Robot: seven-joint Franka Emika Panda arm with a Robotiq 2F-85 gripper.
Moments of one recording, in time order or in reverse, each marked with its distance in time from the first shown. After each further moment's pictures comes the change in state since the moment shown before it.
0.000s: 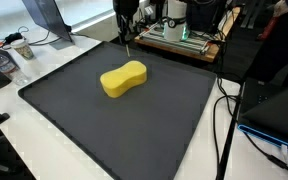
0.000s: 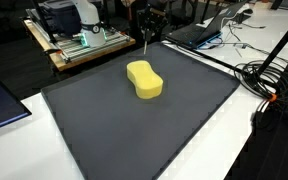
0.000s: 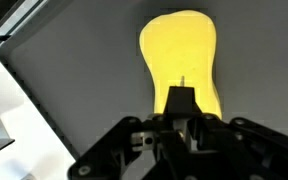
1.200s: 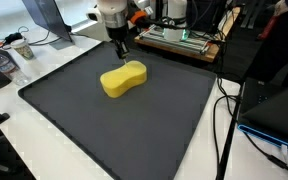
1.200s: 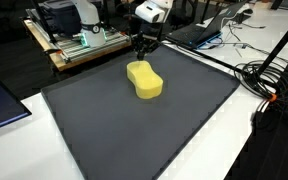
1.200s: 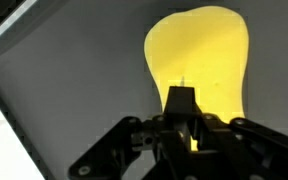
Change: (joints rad) arm -0.058 0.161 -0.041 0.012 0.060 0.081 -0.116
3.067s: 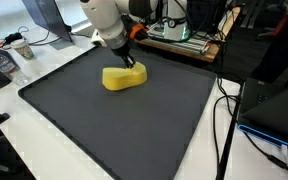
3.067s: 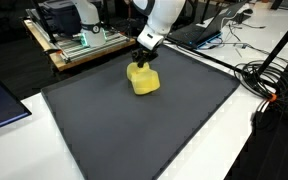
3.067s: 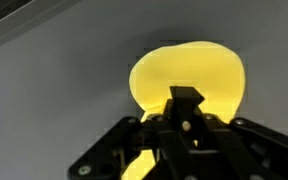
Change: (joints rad) arm -0.002 0.173 -0.019 0.096 0.168 -0.085 -0.241
